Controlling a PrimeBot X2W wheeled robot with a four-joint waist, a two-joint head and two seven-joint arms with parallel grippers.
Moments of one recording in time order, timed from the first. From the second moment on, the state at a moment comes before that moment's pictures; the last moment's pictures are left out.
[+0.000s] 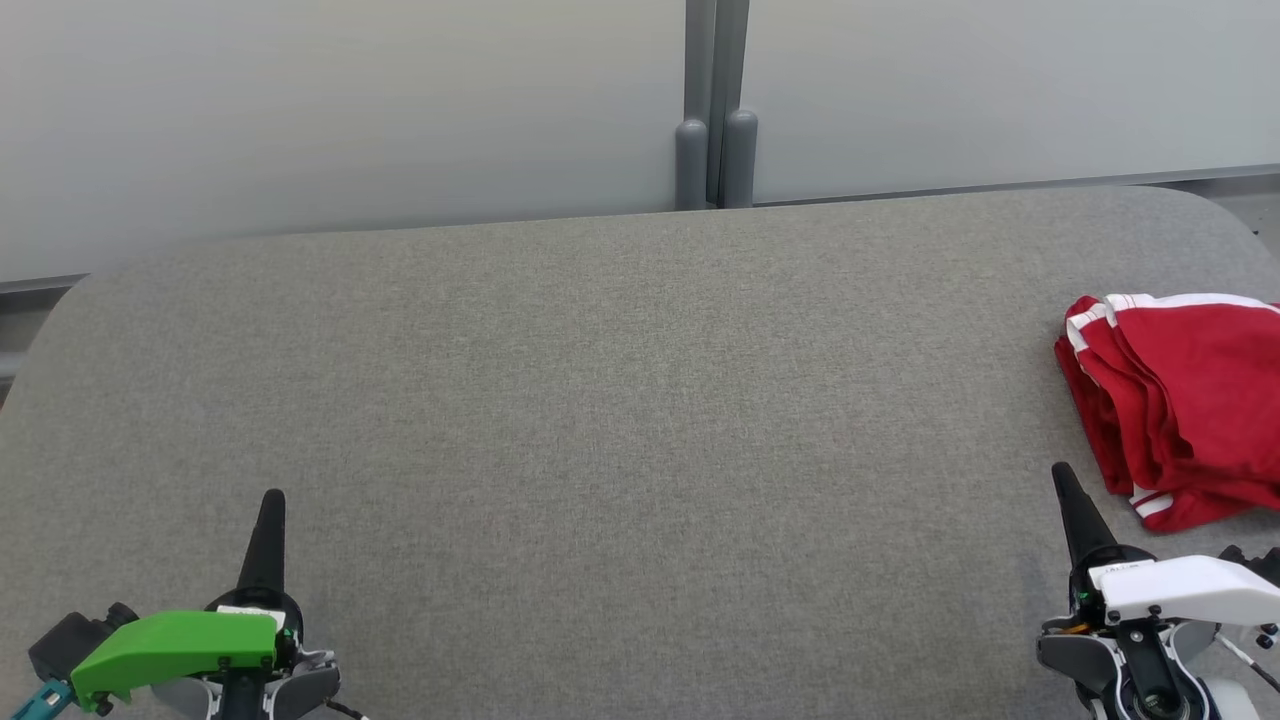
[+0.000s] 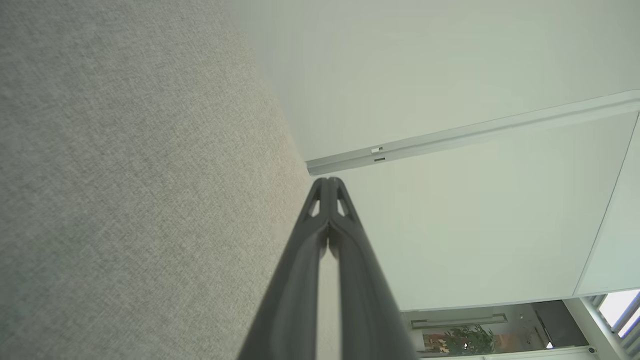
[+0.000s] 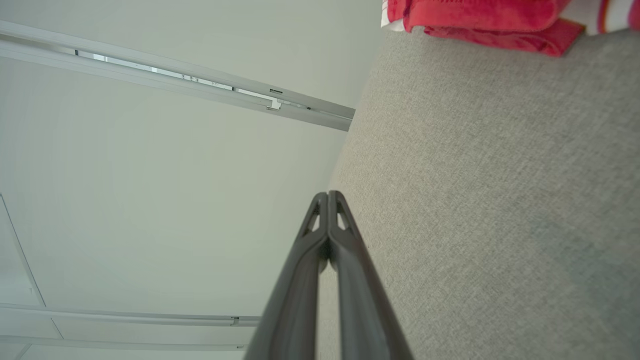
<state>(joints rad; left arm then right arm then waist) -0.07 0.06 0.08 0.27 -1.36 -0.12 0.04 -0.07 -0.04 -0.14 0.26 1.29 0.13 0.05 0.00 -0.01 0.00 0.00</state>
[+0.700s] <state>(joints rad) -0.09 0.05 0.10 0.26 -1.51 -0.13 0.09 -0.09 -0.05 -0.13 0.25 1.49 0.13 0.09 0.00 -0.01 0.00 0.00</state>
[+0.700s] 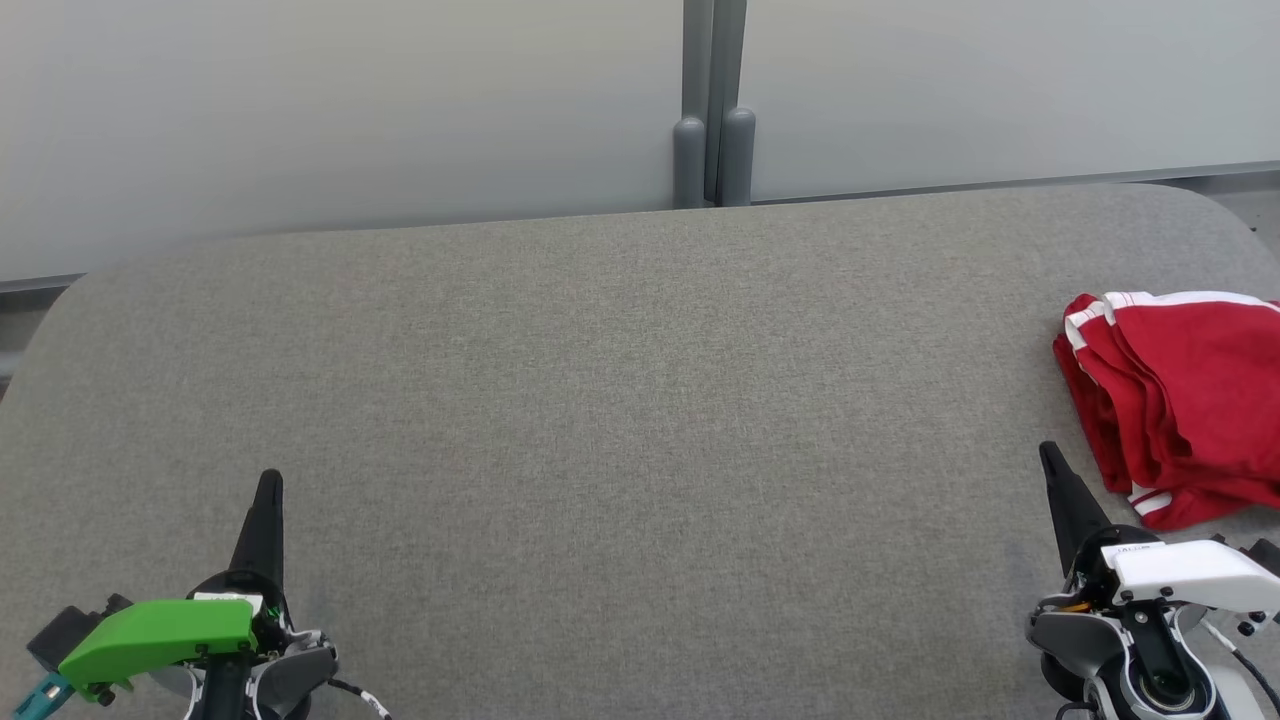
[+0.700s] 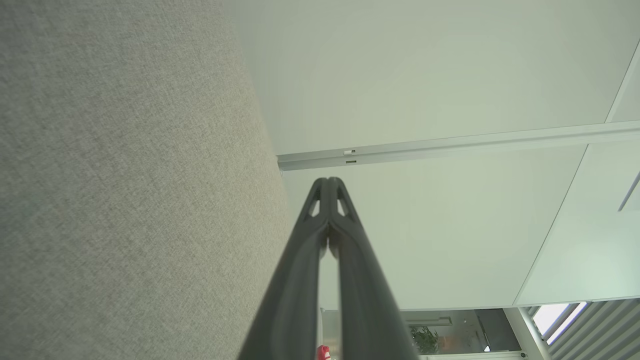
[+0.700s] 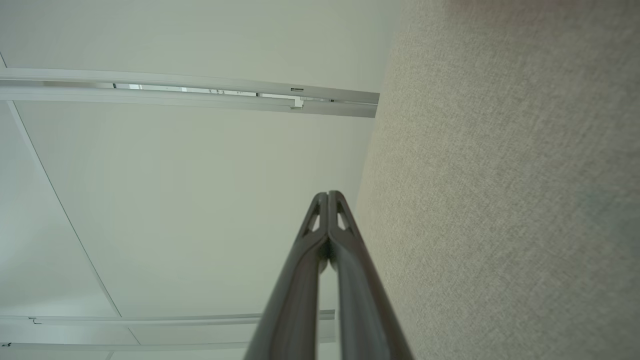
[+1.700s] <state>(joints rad) -0.11 0.05 0.11 0.25 -1.61 -0.13 0.11 -0.11 -0.05 -0.12 0.25 1.61 0.13 0.12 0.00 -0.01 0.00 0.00</state>
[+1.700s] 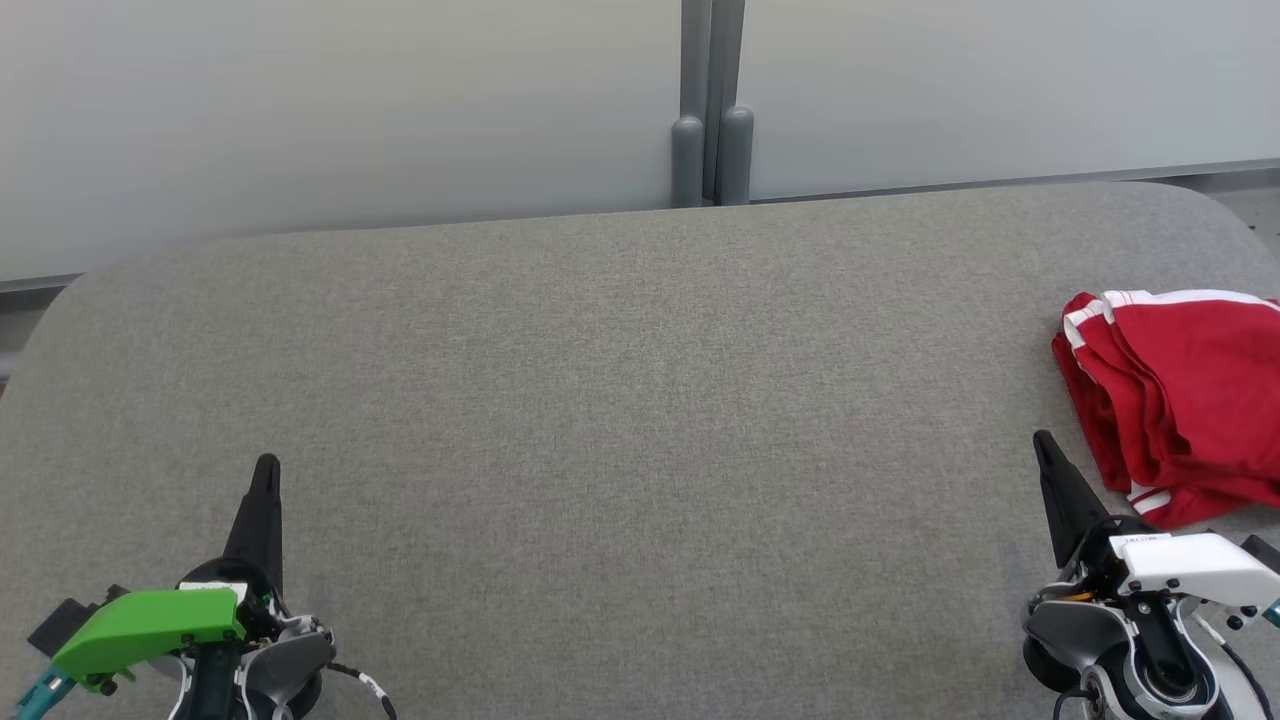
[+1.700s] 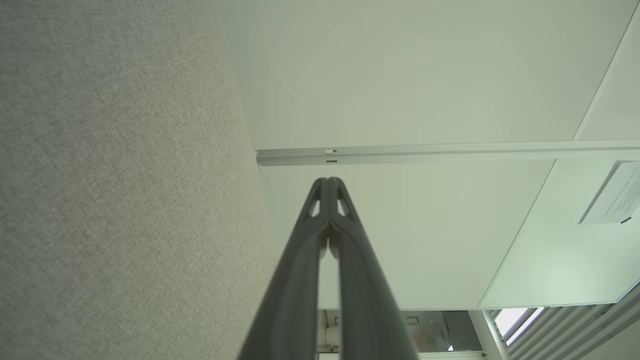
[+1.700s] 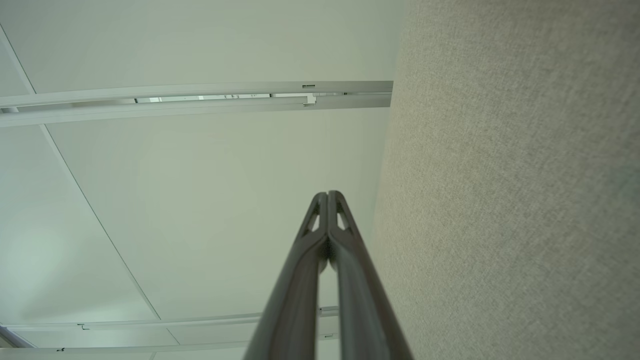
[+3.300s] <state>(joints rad) -0.11 0.05 0.11 0.25 -1.61 -0.13 0.11 -0.11 -0.05 -0.12 0.25 1.61 0.13 0.12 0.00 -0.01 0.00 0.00</state>
